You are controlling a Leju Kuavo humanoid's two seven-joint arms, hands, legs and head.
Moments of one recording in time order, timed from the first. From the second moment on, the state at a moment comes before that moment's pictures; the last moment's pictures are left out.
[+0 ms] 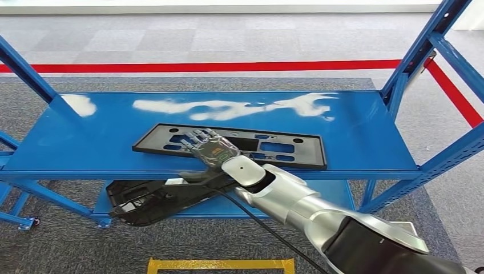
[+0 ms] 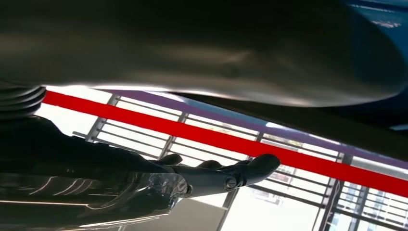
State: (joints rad) left arm -0.09 -0.24 0.53 -0.20 -1.51 0.05 0.22; right arm -0.89 0.25 1.06 -0.52 1.15 -0.12 0.10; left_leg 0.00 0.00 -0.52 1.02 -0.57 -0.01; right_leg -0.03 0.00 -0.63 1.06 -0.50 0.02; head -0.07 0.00
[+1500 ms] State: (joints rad) left arm -0.08 -0.25 0.52 -0.20 -1.52 0.07 0.20; right arm -0.91 0.25 0.99 -0.33 1.27 -0.08 0.32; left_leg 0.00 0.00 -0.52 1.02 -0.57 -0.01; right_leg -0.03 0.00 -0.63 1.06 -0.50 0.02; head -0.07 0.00
